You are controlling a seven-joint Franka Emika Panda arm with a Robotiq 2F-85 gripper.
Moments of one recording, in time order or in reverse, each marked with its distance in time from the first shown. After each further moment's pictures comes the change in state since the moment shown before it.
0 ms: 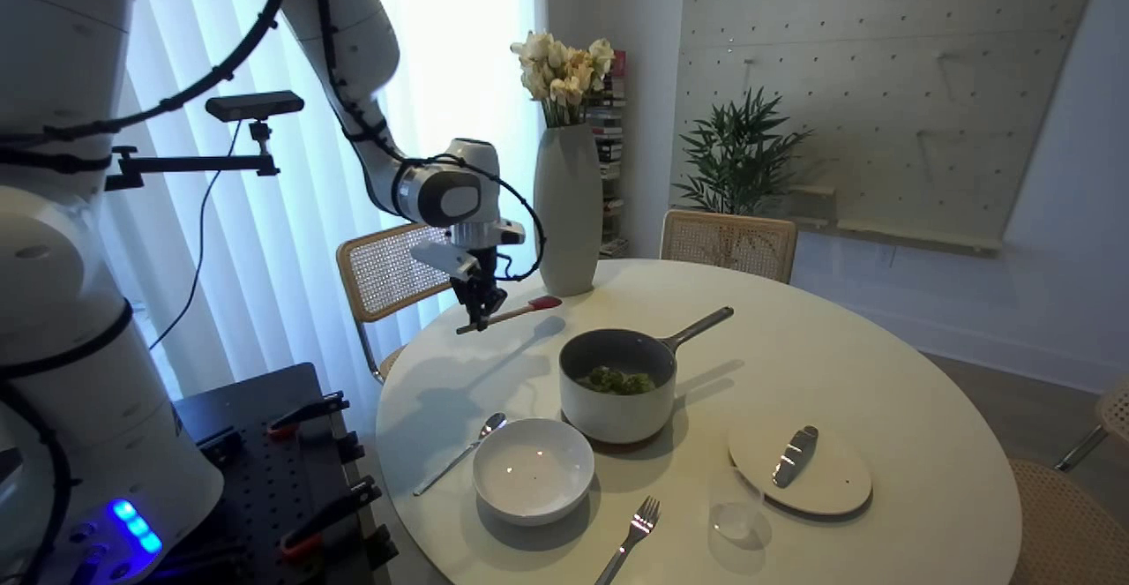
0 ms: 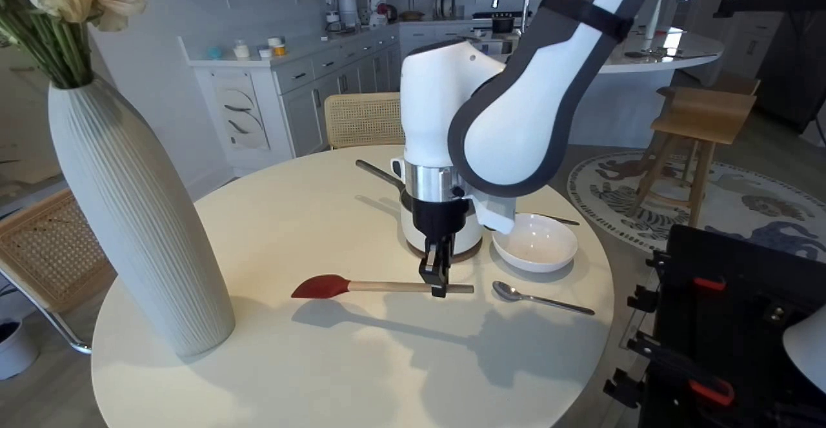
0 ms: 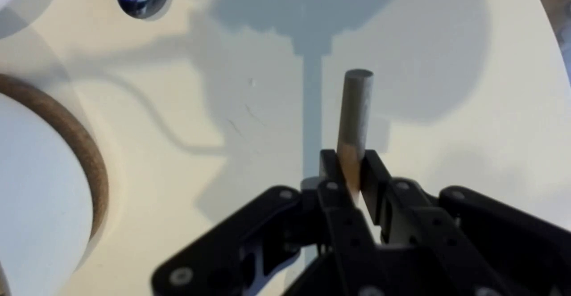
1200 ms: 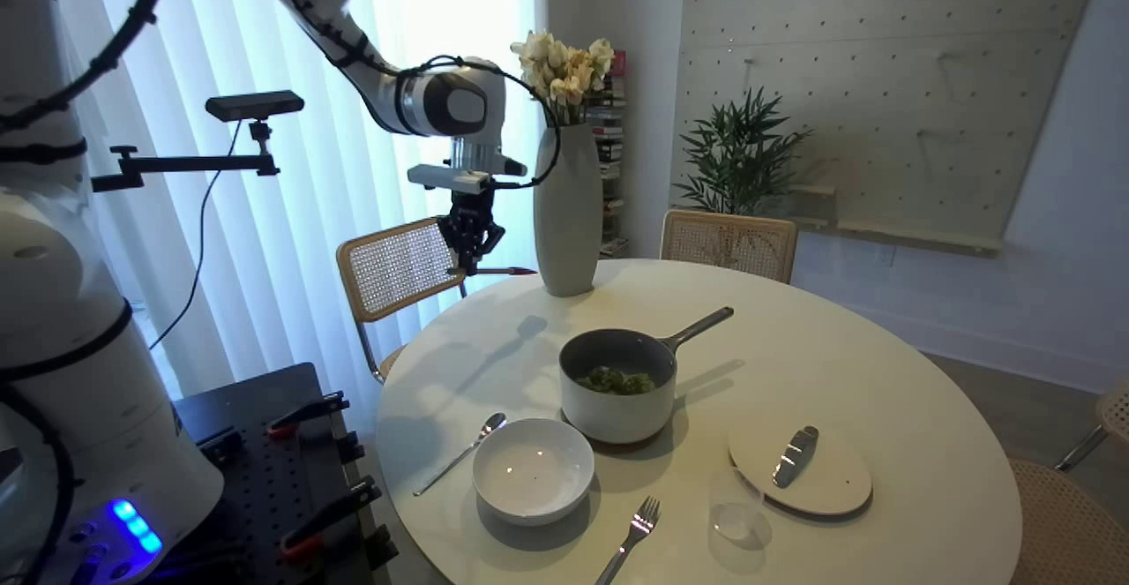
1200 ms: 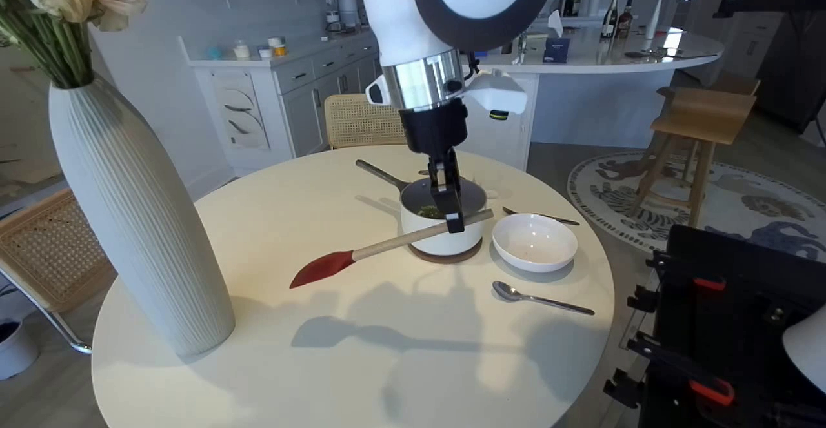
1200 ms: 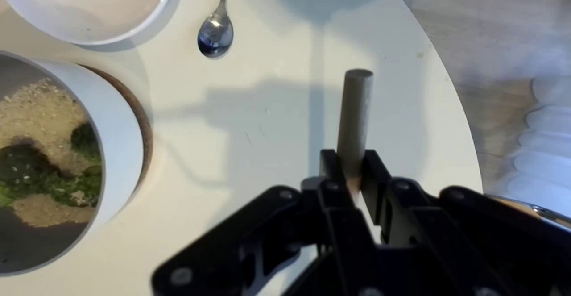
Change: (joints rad) arm -0.006 -0.216 0.023 0.131 -0.024 -0.531 -0.164
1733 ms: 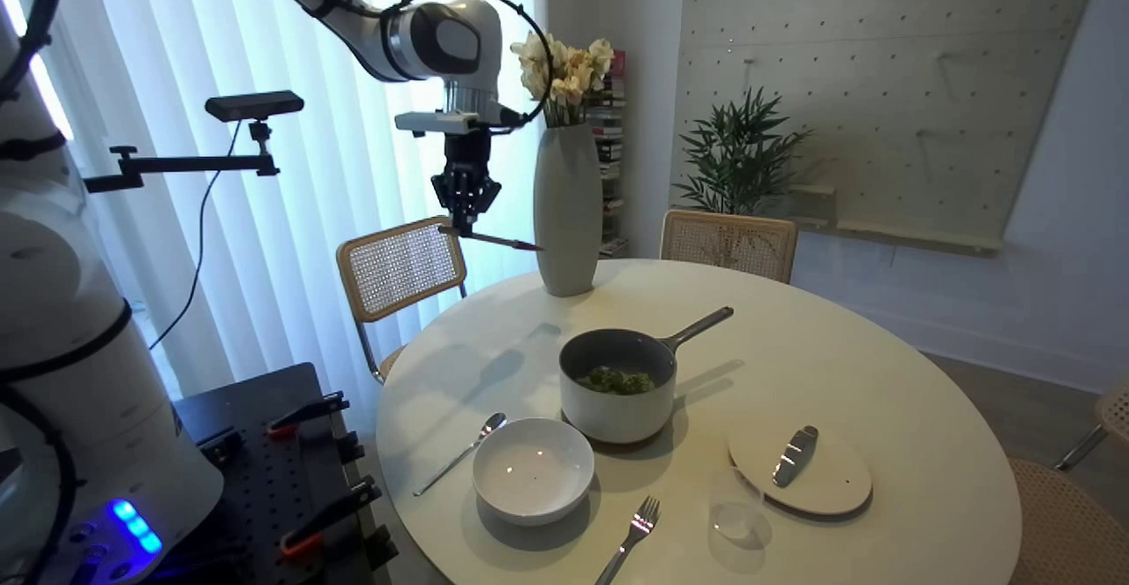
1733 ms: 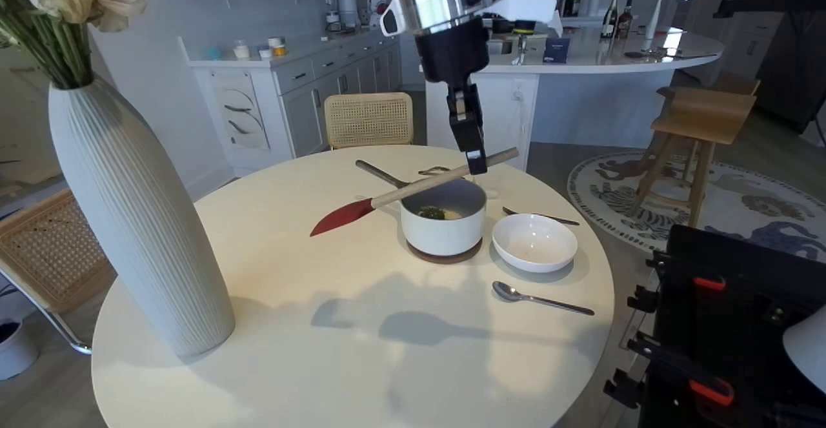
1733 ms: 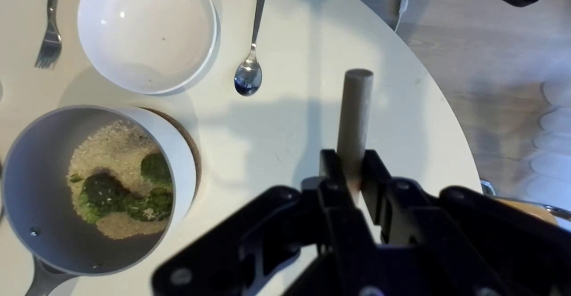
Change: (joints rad) arm -0.009 -0.156 -0.020 0.031 -0.022 -0.219 0.045
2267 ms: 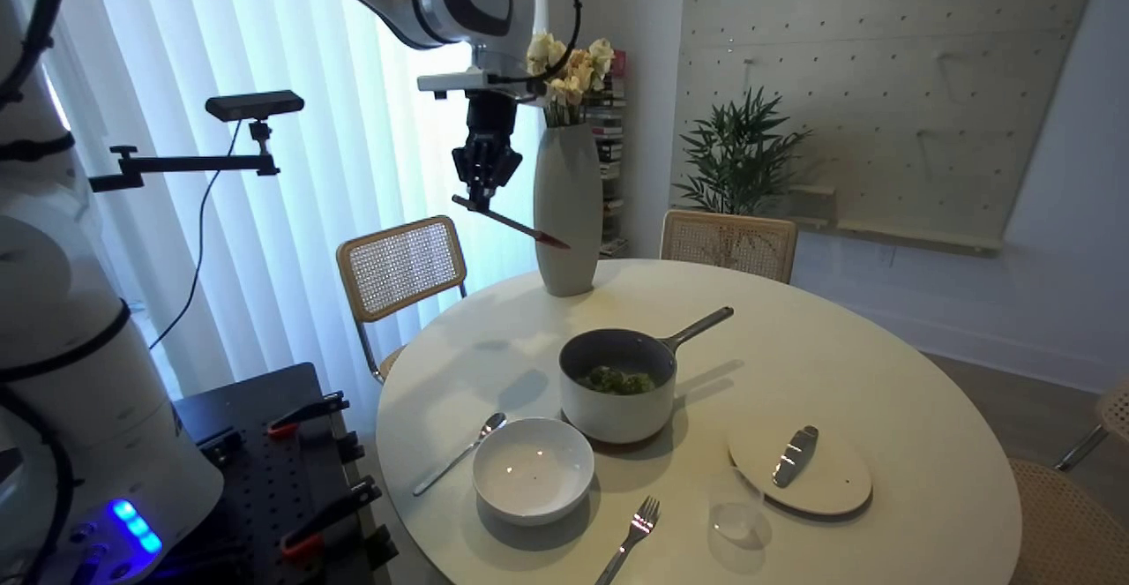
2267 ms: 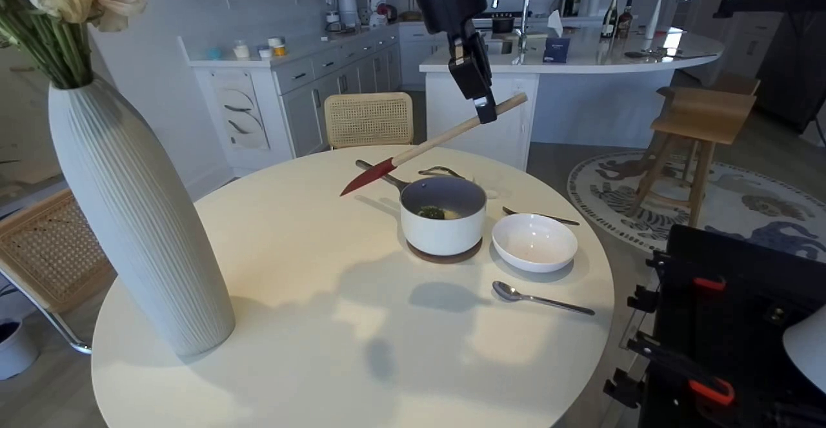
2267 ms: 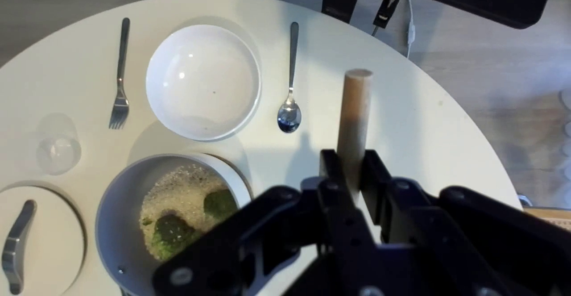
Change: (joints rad) arm -0.042 0.036 -0.022 0.192 -0.050 -0.265 0.053
